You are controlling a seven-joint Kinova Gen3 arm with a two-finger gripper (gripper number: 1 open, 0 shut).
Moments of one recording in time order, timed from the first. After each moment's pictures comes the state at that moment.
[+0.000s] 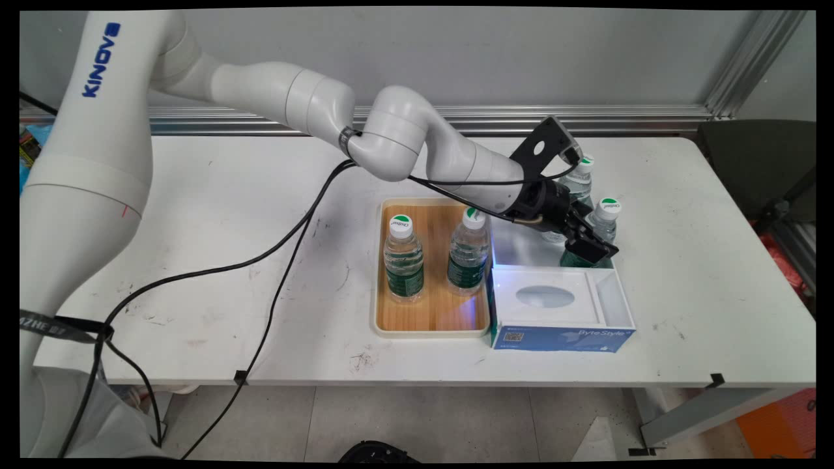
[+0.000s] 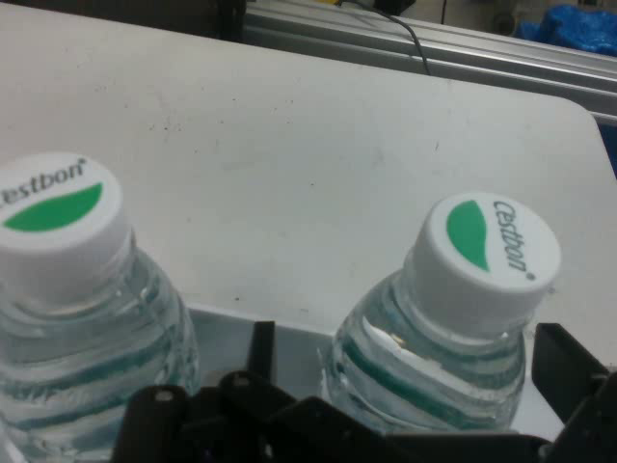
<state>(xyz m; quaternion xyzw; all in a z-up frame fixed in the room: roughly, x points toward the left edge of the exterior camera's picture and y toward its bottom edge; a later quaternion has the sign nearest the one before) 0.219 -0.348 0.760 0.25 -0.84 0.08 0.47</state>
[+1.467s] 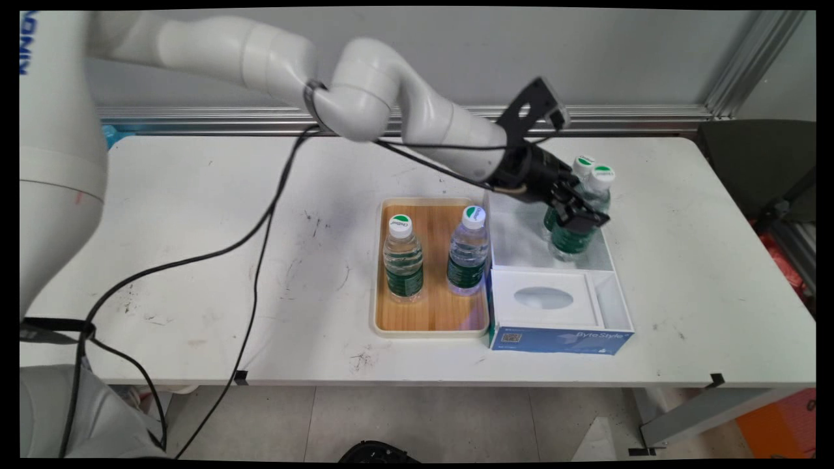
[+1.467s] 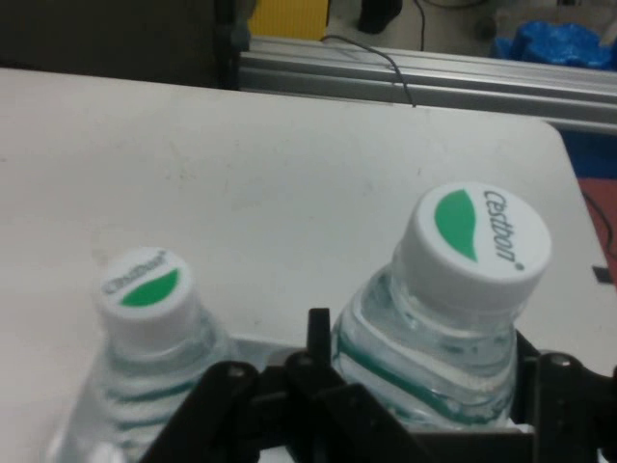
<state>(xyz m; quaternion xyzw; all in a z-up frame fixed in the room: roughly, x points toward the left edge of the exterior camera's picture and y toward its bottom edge) 0.252 -0.342 0.815 0.21 -0.85 0.09 0.47</state>
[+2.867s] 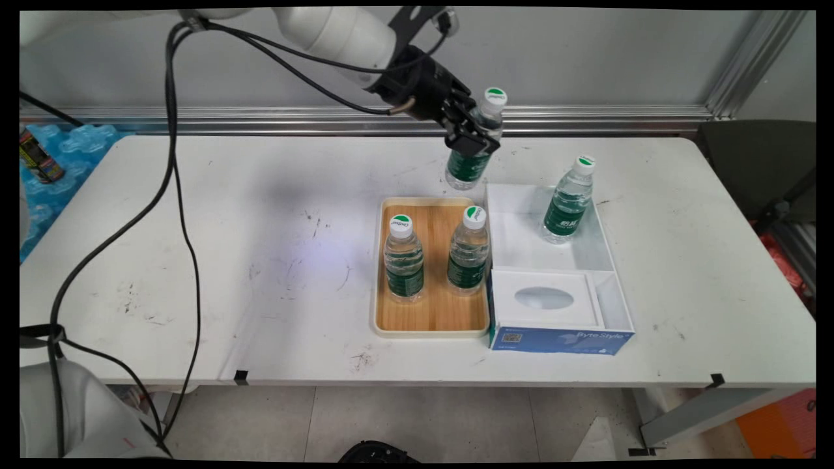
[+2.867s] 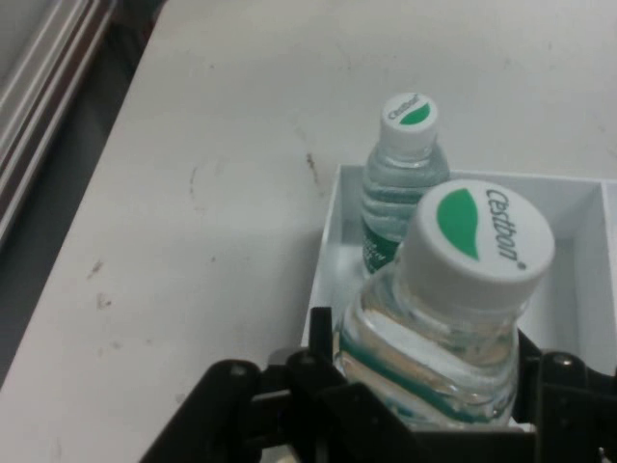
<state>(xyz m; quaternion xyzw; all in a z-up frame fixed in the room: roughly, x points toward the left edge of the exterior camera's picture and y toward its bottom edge) 0.389 -0.337 0.914 0.21 -0.88 0.15 0.39</state>
